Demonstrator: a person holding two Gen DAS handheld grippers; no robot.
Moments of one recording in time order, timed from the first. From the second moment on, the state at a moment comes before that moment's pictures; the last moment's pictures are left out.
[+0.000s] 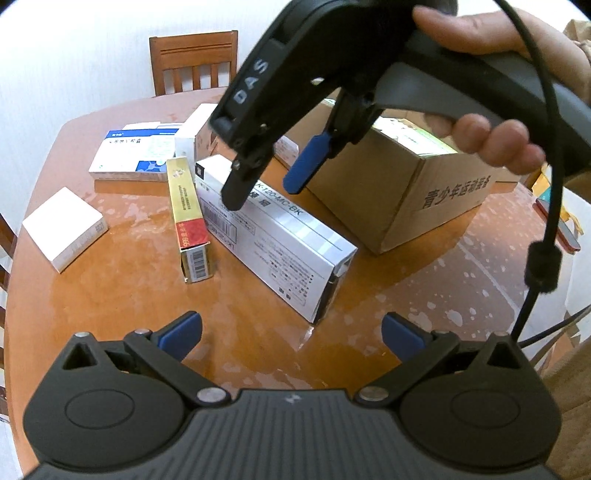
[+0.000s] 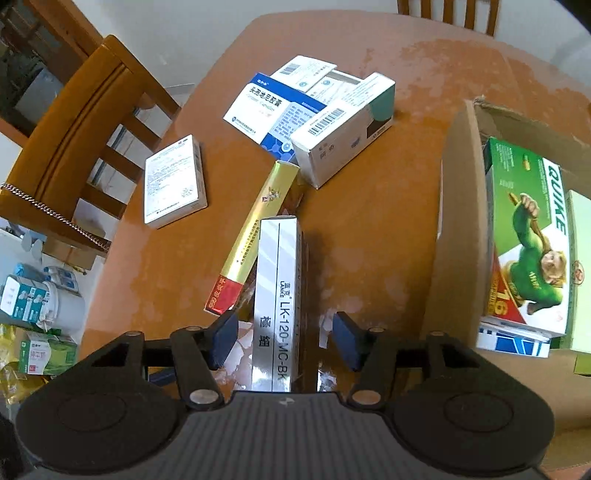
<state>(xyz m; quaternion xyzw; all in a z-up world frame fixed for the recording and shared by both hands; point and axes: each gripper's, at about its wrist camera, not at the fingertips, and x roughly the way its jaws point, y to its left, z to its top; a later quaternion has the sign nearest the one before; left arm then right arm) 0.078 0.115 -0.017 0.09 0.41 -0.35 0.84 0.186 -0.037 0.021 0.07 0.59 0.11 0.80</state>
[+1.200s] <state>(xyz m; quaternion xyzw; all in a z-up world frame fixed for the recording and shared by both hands) 0.075 0.115 -0.040 0.08 0.43 -0.34 0.83 0.131 0.044 0.027 -0.19 0.54 0.18 0.80</state>
